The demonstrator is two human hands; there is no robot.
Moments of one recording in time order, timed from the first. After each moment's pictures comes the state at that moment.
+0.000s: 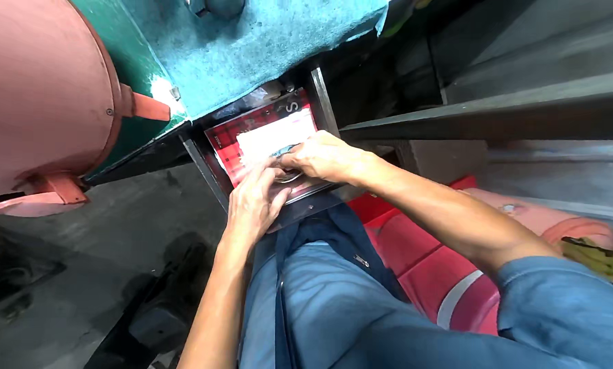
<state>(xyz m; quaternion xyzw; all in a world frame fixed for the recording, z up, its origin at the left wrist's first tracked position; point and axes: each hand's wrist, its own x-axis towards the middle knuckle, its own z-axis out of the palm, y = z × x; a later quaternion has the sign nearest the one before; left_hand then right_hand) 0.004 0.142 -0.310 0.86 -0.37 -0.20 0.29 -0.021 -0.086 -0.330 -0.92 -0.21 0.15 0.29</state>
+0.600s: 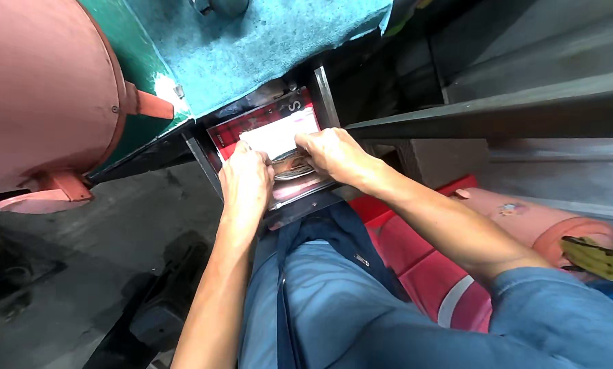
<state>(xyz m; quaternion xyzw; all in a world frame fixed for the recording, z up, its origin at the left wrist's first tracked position) 0.041 0.101 -0.276 0.93 -0.23 -0.30 0.05 -0.030 -0.081 -0.316 -0.95 -0.03 0.16 0.27</state>
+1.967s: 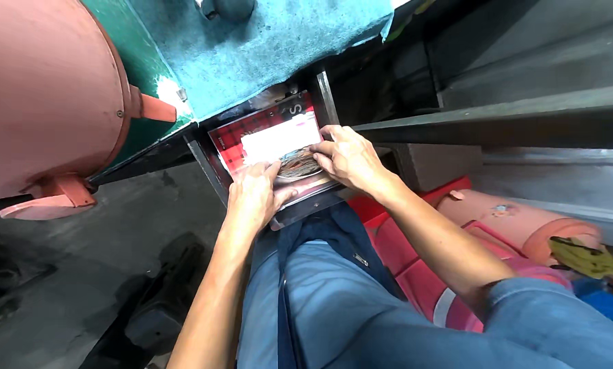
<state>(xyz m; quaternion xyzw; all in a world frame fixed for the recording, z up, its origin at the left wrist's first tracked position) 0.026 0.133 -0.304 0.87 -0.36 -0.31 0.13 -0.059 -0.096 -0.332 -0.96 0.06 0.12 0.24</state>
